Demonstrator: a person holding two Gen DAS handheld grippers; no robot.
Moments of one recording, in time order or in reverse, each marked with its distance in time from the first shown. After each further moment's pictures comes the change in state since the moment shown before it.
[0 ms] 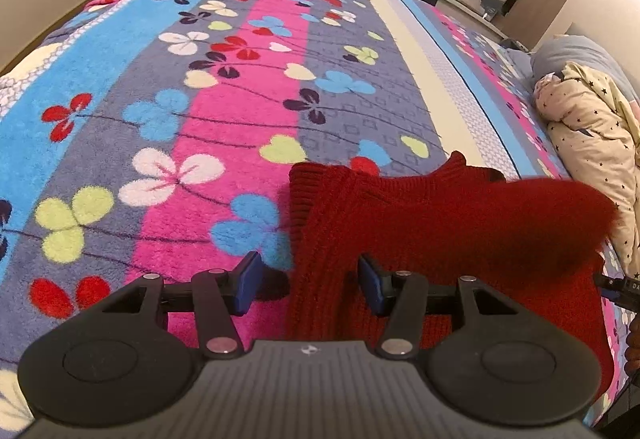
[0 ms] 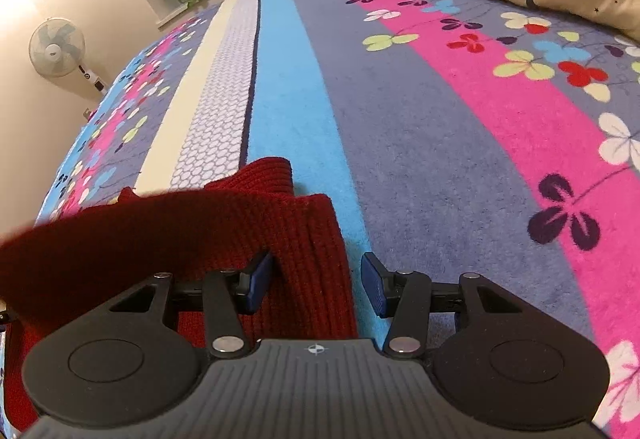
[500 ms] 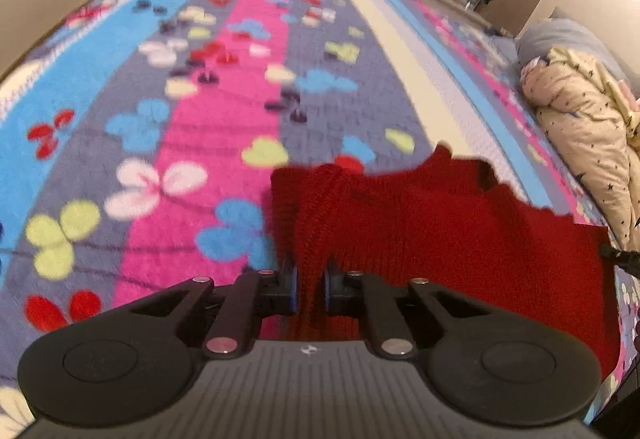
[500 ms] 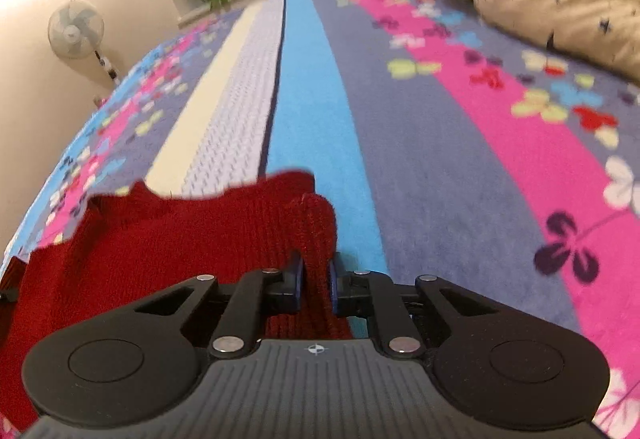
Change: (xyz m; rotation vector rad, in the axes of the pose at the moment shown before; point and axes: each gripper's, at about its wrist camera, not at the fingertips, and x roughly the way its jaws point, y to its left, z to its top) left arm -0.005 -0.007 0.000 0.068 -0.037 -0.024; right arm -0.019 0.023 0.001 -0.092 -0.118 0.004
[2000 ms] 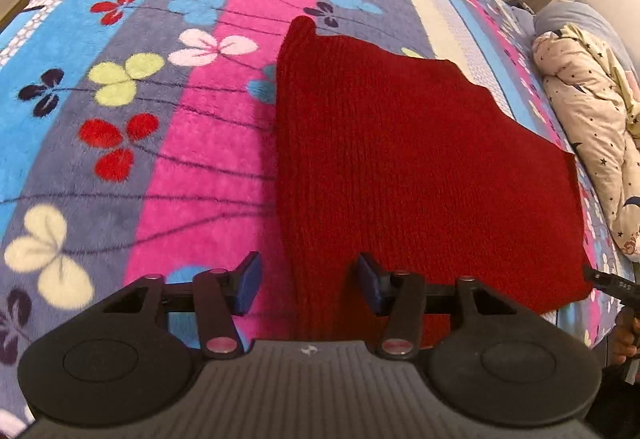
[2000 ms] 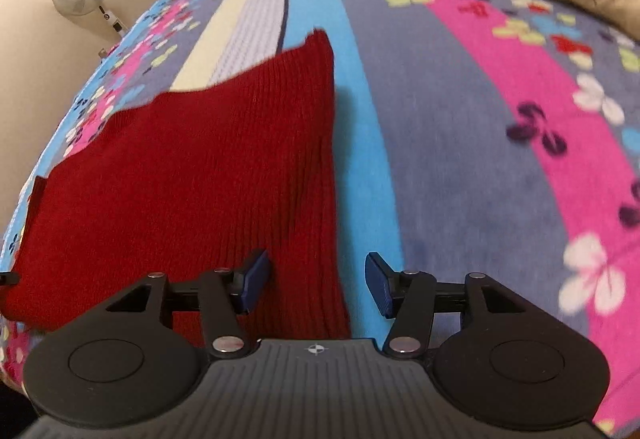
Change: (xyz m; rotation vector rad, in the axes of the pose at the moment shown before) left arm -0.058 0.018 -0.068 -0.106 0.221 -0.010; right arm -0.048 0.001 -0.069 -0.004 0.243 -0.007
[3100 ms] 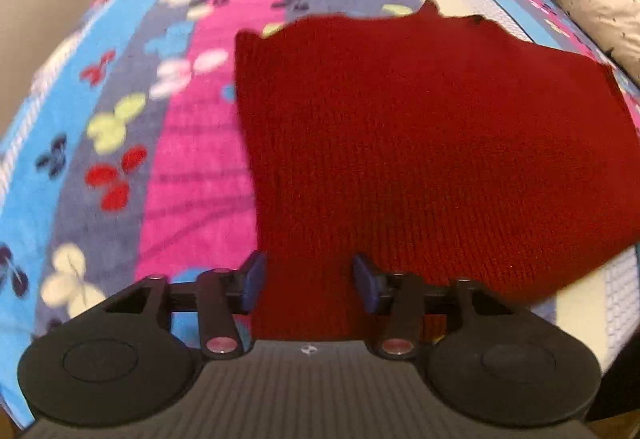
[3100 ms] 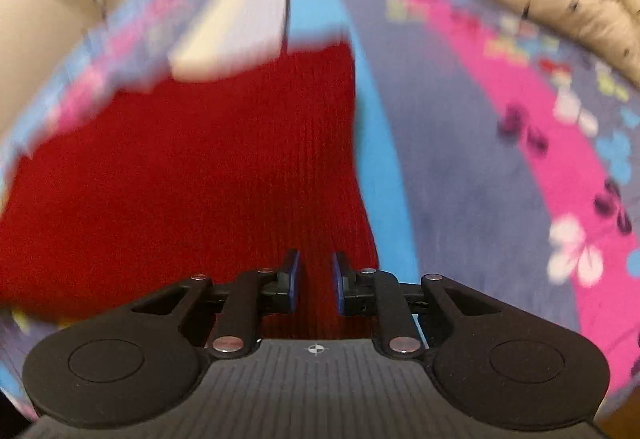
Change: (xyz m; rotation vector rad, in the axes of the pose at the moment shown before) left arm 0.009 -0.067 -0.024 0.293 -0.025 0.264; right arm 0.005 0.036 -0.024 -0.111 -0.011 -0.160
